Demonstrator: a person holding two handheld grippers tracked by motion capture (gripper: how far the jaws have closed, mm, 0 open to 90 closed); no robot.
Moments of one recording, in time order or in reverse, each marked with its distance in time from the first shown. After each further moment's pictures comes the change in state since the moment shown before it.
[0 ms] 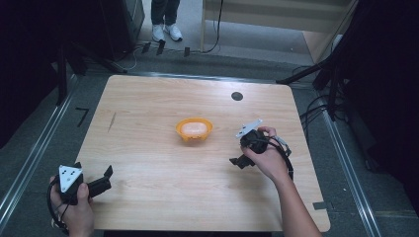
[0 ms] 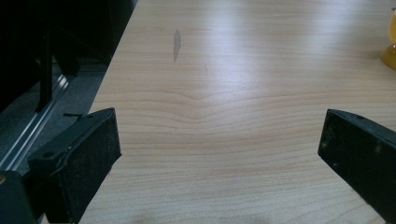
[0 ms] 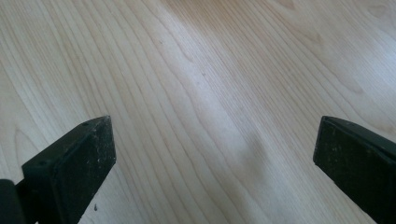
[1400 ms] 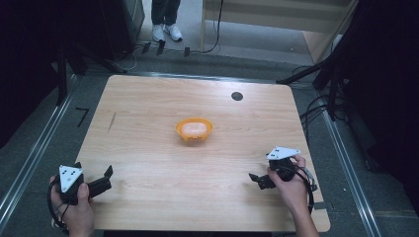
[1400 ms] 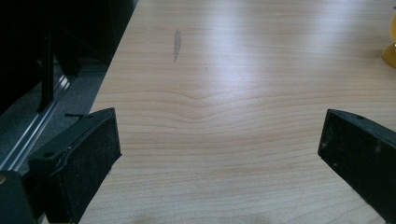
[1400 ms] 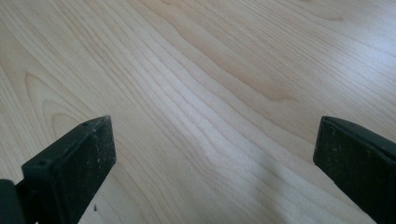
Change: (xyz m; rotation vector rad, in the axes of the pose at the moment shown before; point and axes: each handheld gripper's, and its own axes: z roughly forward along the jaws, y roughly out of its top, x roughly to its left) left arm -0.001 0.000 0.000 -0.001 0.003 0.003; right arm 0.018 -0.100 -0.029 -0.221 -0.094 0.177
